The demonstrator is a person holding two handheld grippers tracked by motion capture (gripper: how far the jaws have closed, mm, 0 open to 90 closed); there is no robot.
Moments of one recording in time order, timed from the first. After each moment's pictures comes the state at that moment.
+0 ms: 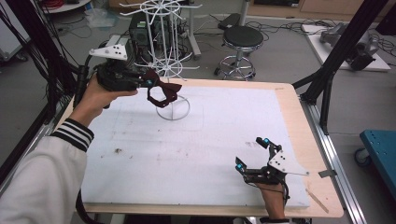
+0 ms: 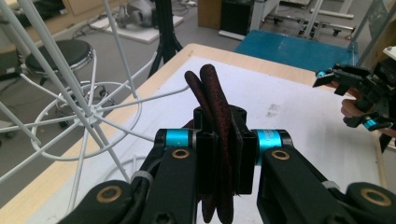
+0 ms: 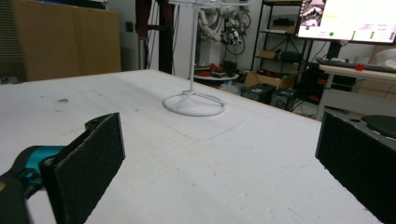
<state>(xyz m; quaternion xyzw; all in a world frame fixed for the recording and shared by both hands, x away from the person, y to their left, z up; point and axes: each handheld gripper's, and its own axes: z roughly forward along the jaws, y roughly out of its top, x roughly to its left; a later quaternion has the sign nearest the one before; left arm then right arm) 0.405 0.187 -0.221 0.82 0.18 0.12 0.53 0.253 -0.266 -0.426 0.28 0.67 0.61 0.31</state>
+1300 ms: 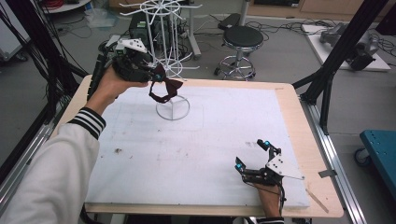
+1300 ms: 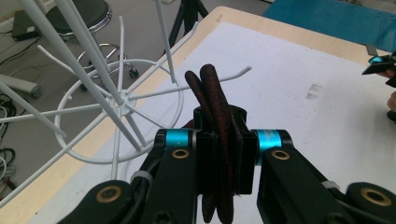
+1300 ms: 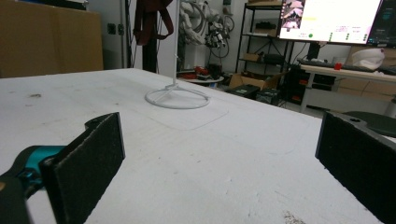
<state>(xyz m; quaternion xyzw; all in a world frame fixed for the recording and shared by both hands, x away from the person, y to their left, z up) 0.447 0.161 -0.227 0.85 0.23 0.14 0.45 0.257 -0.268 -0.452 0.30 0.65 0.61 0.33</state>
